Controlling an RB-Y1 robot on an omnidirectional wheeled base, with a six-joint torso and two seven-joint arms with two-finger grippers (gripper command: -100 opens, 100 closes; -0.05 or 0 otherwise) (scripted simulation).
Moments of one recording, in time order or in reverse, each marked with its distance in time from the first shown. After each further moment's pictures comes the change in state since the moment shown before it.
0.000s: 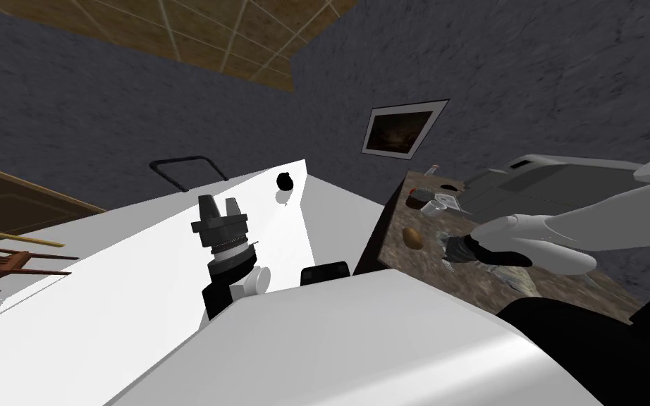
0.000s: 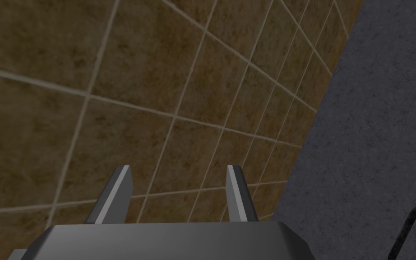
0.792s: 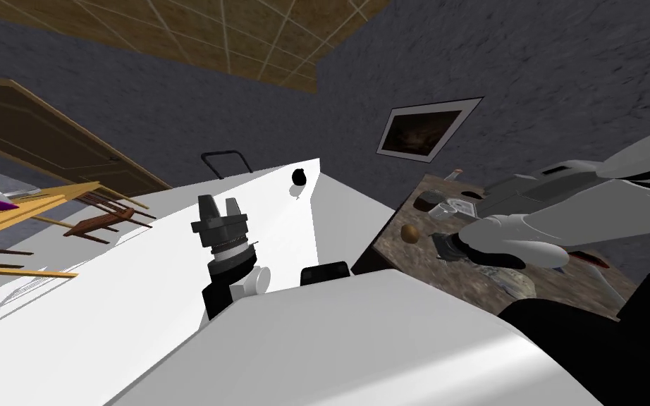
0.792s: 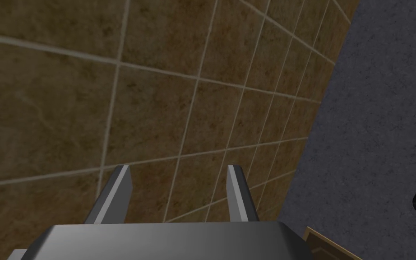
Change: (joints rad) left arm 0.000 0.000 0.000 0.000 0.000 0.000 0.000; right arm 0.037 -0.073 -0.038 -0.085 0.208 0.068 0.190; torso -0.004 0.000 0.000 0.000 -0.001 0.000
